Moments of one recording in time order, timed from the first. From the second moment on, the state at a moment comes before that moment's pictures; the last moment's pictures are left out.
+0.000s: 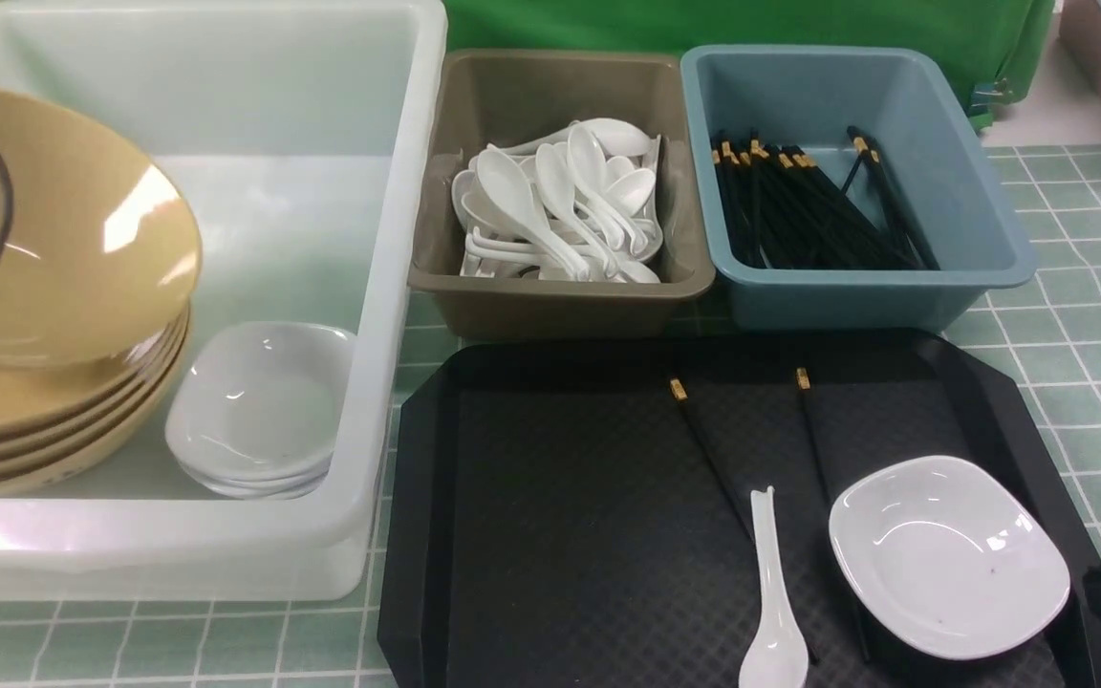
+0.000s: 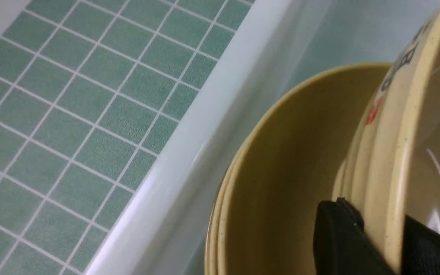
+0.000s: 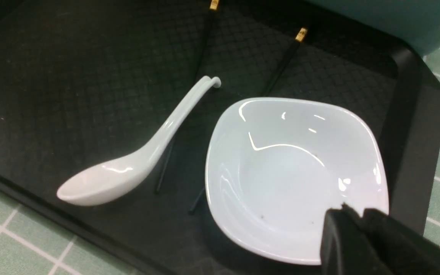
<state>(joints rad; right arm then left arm) 0.31 0.55 -0.32 0.11 0.49 -0.24 0.35 1.45 -1.17 0.14 0.67 -0.22</state>
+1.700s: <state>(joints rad) 0.31 1.26 -0.78 -0.05 0.73 -0.11 0.04 0.55 -0.60 -0.30 0.53 0.38</state>
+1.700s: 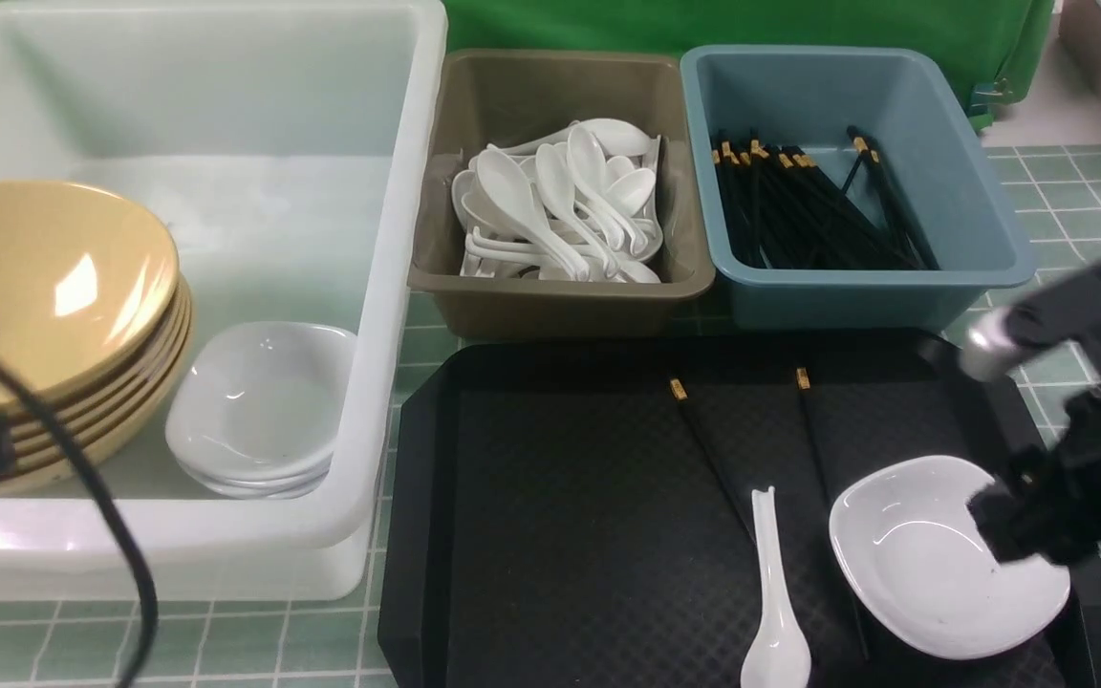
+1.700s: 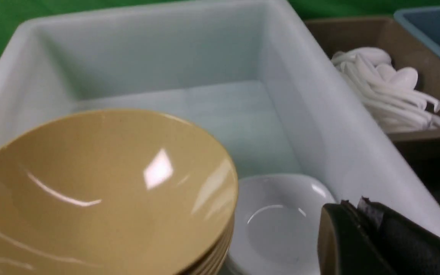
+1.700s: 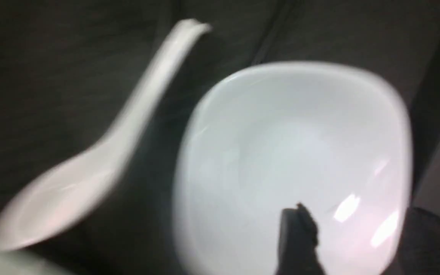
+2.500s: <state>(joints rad) 0.25 1.69 -0.95 -0.03 0.70 -0.08 0.04 0.37 -0.38 -0.30 0.26 0.38</state>
